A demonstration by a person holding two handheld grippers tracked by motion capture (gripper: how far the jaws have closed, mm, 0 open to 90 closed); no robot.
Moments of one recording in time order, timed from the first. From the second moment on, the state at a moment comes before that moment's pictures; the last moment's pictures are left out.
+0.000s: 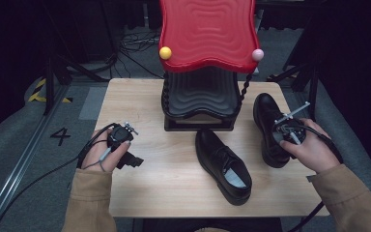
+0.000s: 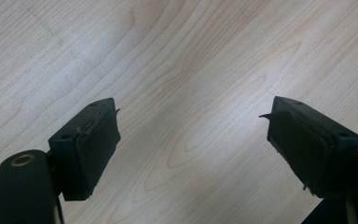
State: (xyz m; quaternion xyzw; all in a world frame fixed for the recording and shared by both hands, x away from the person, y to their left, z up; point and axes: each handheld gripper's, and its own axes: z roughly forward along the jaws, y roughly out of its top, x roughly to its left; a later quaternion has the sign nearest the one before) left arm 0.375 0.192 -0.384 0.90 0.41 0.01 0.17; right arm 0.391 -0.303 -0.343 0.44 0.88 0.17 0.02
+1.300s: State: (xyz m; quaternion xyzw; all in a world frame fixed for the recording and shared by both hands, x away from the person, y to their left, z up) left arm 0.372 0.192 -0.384 0.90 0.41 0.02 0.17; right arm 0.322 -0.252 -0.390 0.22 0.97 0.12 0.01
